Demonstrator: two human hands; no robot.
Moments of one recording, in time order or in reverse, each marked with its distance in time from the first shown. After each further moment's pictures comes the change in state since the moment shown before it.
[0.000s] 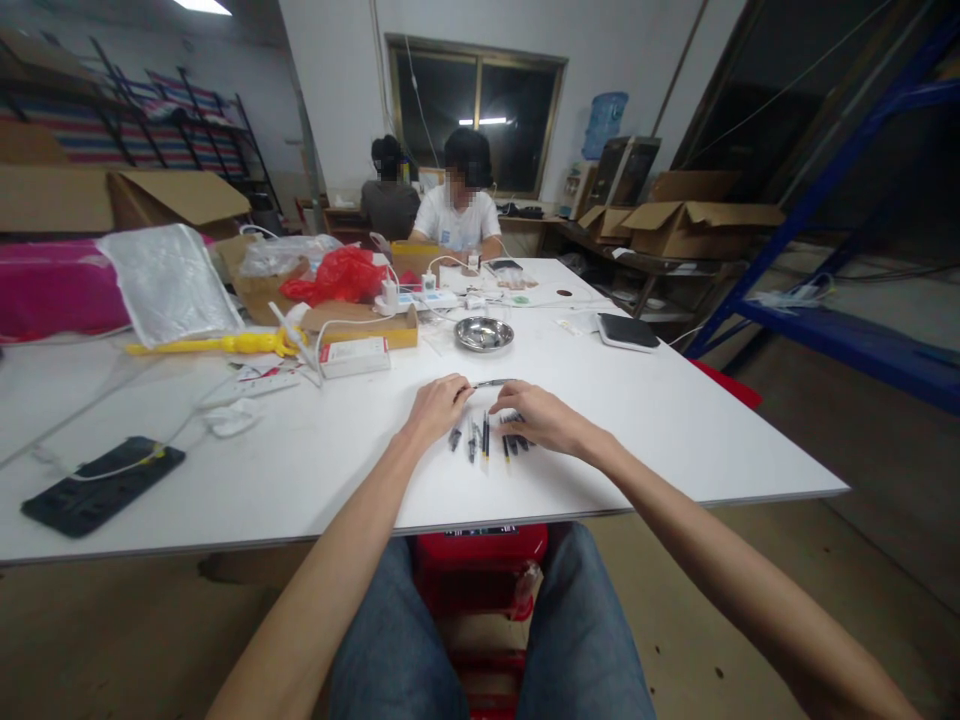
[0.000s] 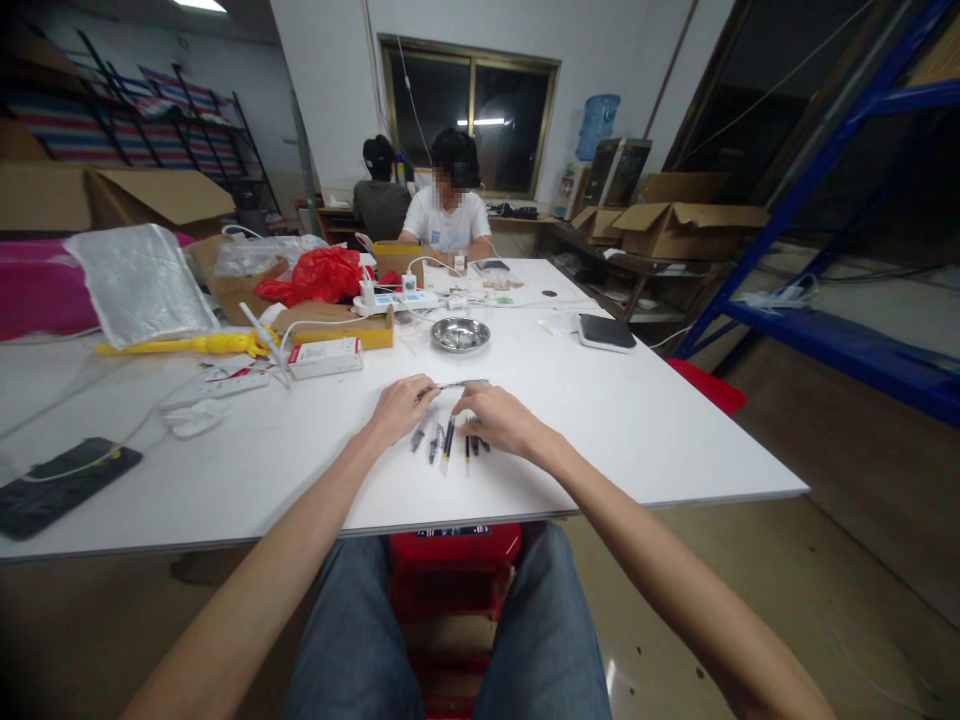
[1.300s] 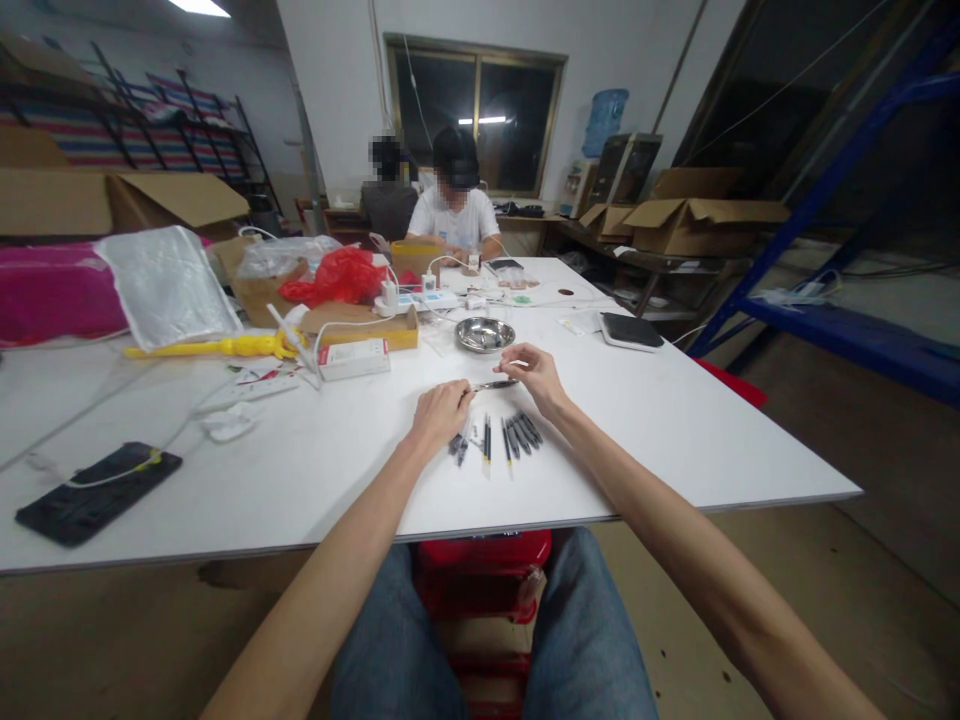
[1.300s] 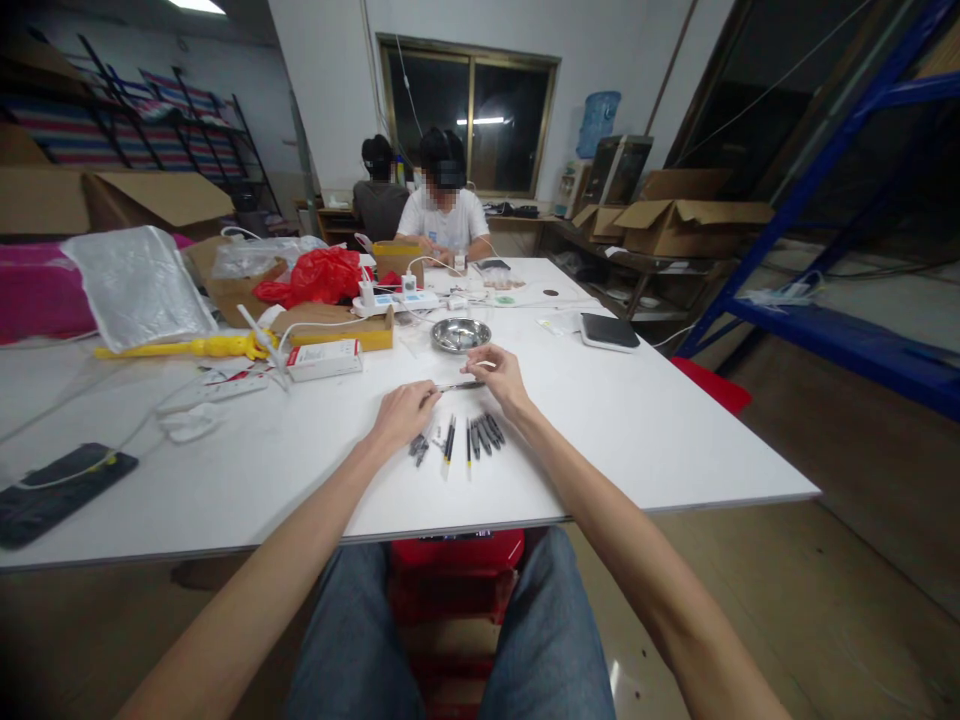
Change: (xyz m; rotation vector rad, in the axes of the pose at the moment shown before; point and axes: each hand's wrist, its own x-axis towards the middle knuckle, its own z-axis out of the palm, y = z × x) left_hand -0.001 0.007 0.006 0.121 -0.046 -0.135; right_hand 0.054 0.056 0.032 1.050 0.640 0.243
